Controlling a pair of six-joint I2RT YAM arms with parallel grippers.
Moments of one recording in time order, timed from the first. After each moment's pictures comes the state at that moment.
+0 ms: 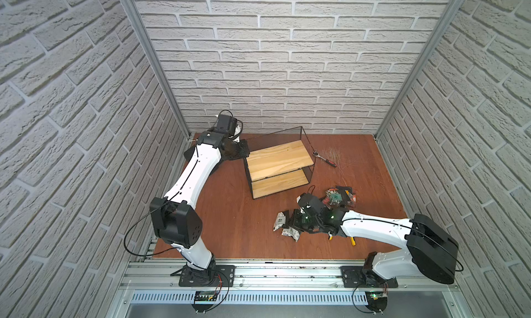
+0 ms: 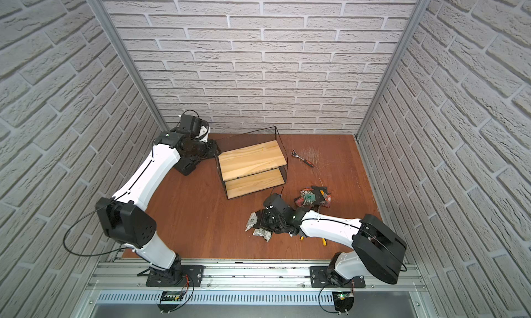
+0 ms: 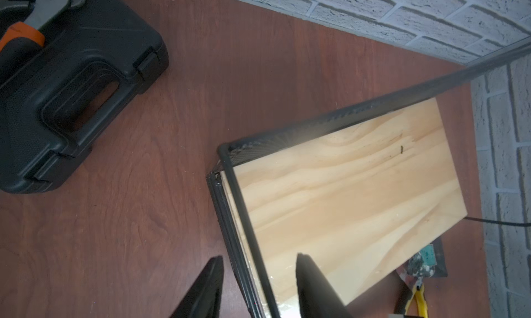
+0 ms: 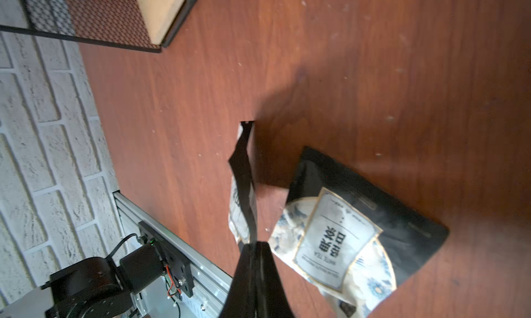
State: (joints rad) left arm -0.26 1.67 1.70 -0.98 0.15 -0.34; right arm 0.86 1.40 0.67 -0.19 -0.18 1.17
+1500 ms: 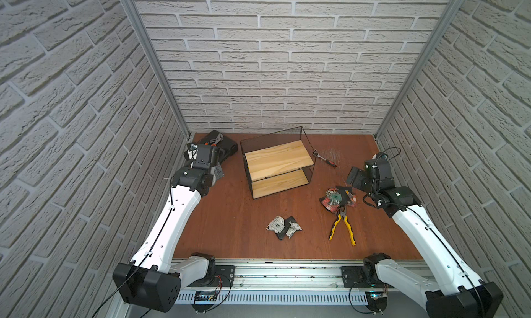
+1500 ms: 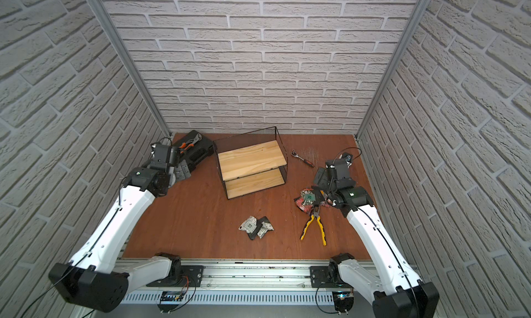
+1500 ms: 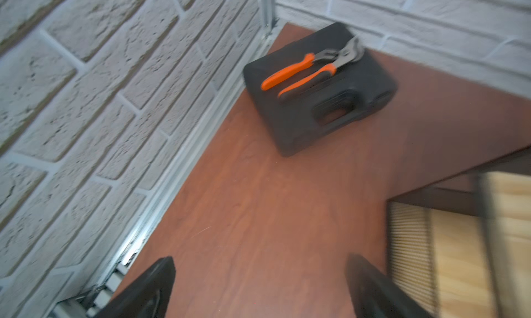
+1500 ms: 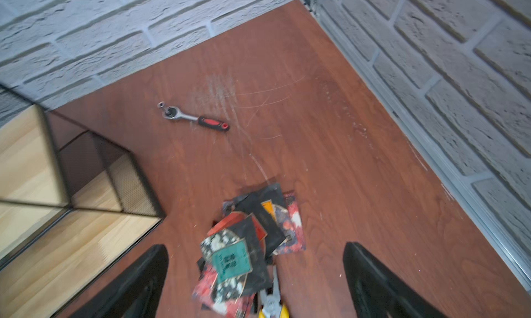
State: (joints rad) left arm -0.22 1.15 1.14 -0.94 -0.59 -0.47; right arm 0.12 1.01 0.91 -0.67 0.39 0.50
